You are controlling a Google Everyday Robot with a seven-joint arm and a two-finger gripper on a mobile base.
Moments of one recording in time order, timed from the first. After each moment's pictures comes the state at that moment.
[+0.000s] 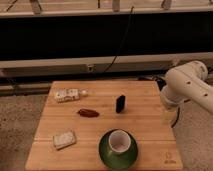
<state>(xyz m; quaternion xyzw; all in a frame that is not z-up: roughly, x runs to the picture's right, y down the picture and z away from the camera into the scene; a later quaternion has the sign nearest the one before) 0.284 0.106 0.684 -0.28 0.02 0.02 0.96</state>
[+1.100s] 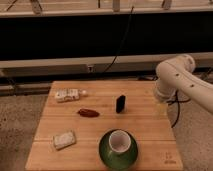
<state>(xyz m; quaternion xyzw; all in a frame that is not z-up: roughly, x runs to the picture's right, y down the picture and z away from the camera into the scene) 0.255 0.075 0.715 -0.28 0.02 0.01 0.96</state>
